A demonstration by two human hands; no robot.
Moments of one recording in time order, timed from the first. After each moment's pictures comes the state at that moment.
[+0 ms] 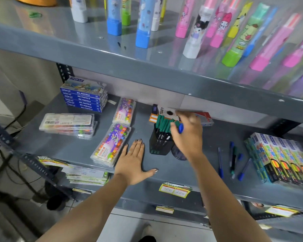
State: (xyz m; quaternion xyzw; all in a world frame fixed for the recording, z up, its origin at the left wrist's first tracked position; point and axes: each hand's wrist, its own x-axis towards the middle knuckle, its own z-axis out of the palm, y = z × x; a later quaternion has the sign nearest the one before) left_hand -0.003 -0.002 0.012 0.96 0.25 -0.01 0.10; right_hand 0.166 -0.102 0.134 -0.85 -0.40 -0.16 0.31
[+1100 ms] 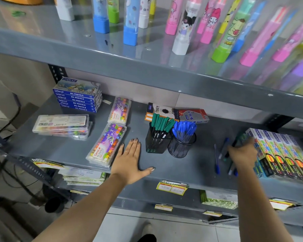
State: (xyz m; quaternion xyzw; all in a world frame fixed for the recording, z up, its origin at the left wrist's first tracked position) left_hand -0.002 -0.002 0.011 0.97 0.24 -0.02 0.09; right_hand 0.262 -0.249 0.119 -0.94 0.04 -0.02 0.33
